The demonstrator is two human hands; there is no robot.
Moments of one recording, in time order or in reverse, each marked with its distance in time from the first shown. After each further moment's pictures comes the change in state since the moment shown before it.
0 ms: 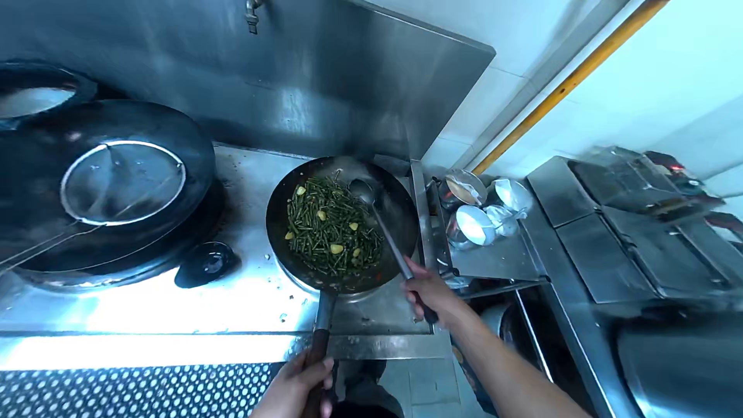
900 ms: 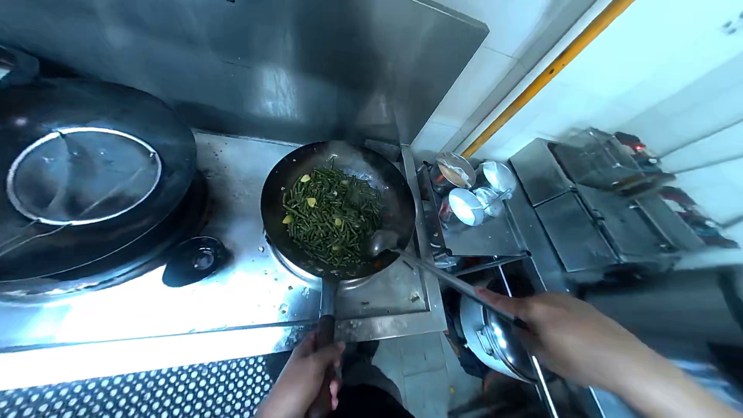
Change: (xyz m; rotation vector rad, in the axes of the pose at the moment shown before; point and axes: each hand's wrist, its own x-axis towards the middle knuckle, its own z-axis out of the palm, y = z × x) left_hand 0.012 0.004 -0.008 -0.011 -0.065 -0.037; right_hand -0.205 -0.079 -0.014 -1.531 0.129 0.159
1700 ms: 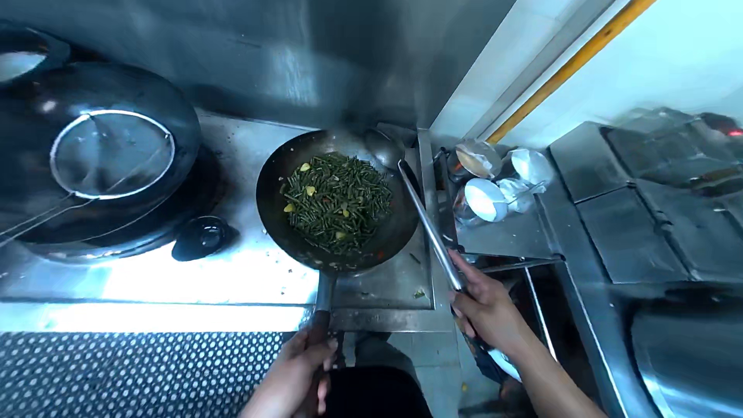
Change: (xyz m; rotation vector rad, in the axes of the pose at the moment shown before) left_hand -0.016 -0.008 0.041 0.018 0.133 0.062; right_hand 0.122 0.020 0.105 1.285 0.213 -0.291
